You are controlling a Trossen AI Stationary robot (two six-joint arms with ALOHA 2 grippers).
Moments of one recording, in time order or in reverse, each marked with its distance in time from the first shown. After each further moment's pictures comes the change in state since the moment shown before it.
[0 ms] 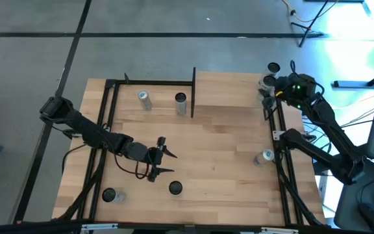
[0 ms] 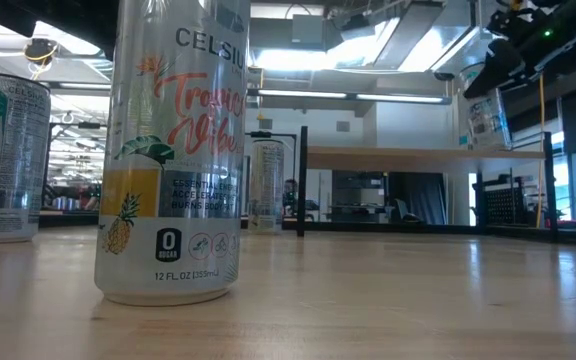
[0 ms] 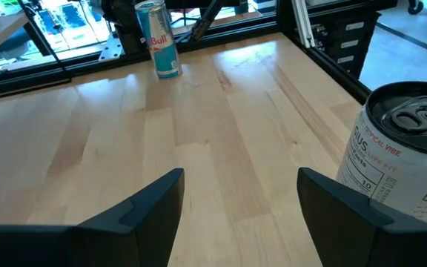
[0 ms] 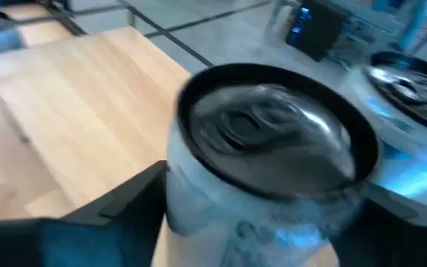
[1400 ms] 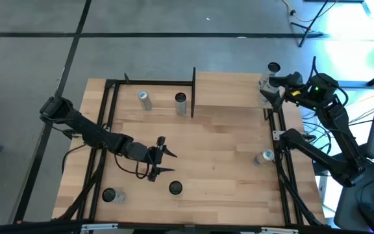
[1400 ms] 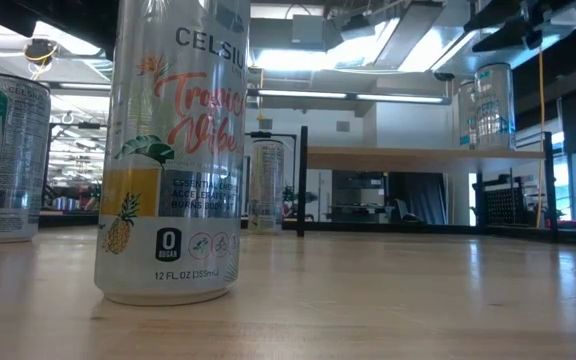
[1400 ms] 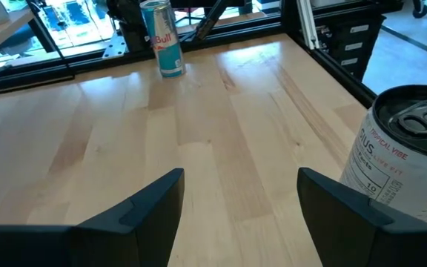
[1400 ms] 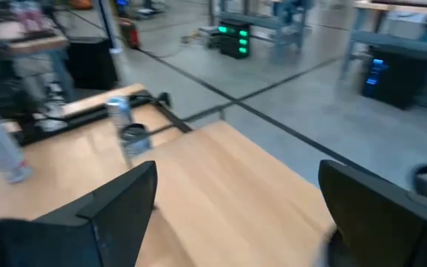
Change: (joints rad) left arm 0.001 0.000 0.000 0.000 -0.013 -0.017; right arm 0.002 -0.049 0.158 -0.016 -0.325 0.213
